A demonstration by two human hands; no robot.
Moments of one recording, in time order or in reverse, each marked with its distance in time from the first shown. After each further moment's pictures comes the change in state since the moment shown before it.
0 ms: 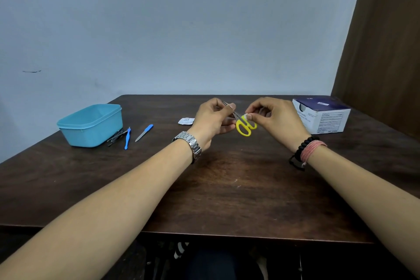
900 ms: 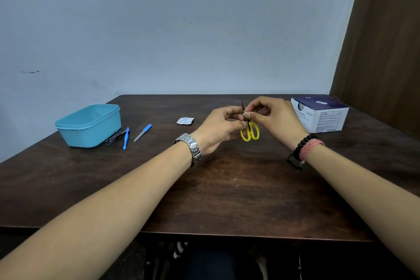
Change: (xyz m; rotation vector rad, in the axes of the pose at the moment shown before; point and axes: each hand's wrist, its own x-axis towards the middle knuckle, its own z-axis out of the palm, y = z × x) left_hand -0.008 -0.010 0.007 0.014 -0.325 -0.029; right_hand 0.000 0.003 0.000 0.044 0.012 0.058
